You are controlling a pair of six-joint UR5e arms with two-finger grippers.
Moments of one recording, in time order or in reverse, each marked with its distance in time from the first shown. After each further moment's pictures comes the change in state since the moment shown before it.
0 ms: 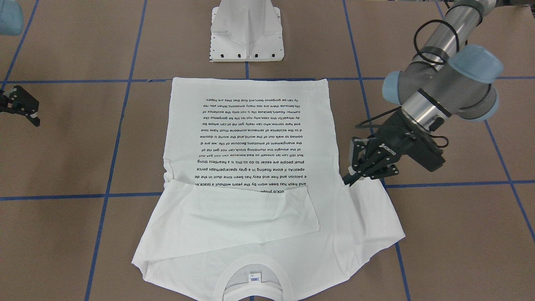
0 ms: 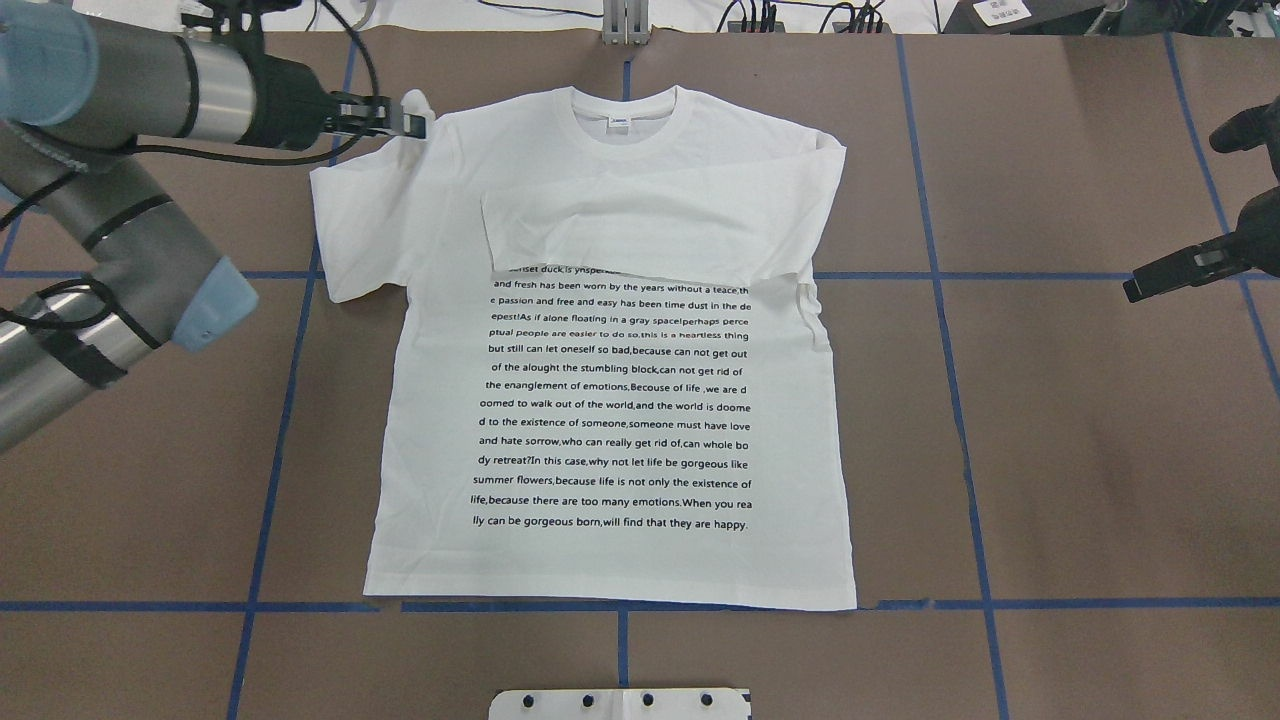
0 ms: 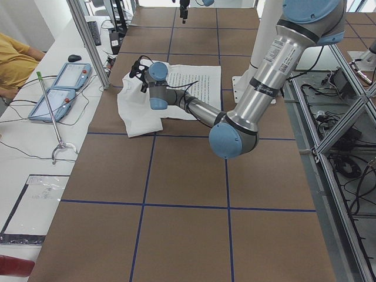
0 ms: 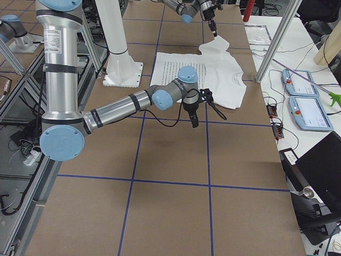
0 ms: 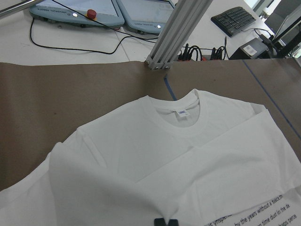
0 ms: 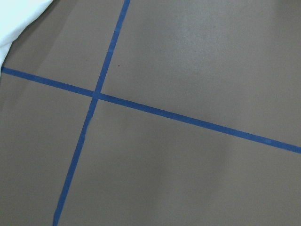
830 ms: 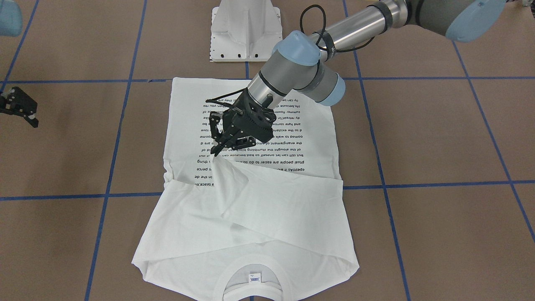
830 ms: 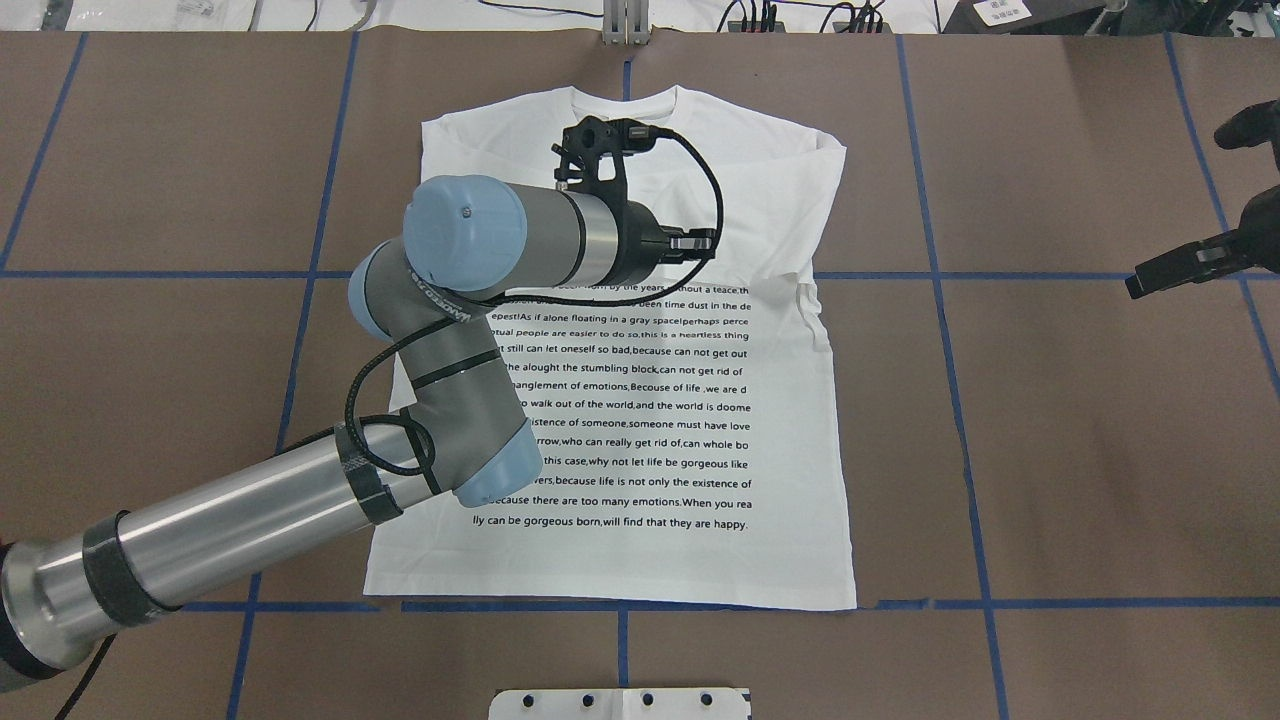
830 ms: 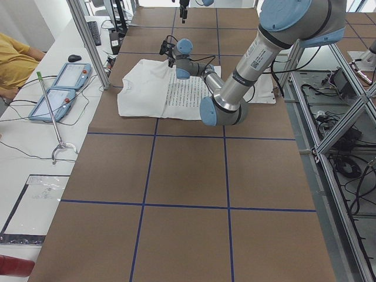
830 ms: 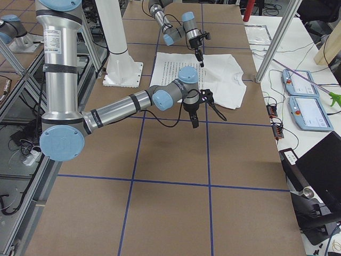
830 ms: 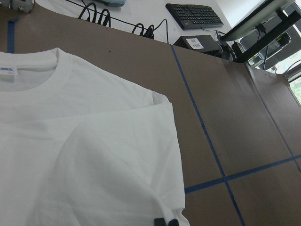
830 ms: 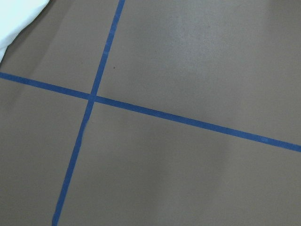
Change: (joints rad) left arm 0.342 -0.257 0.126 0.089 0.267 -0.083; right arm 0.005 0.002 -0.006 0.000 0.000 0.018
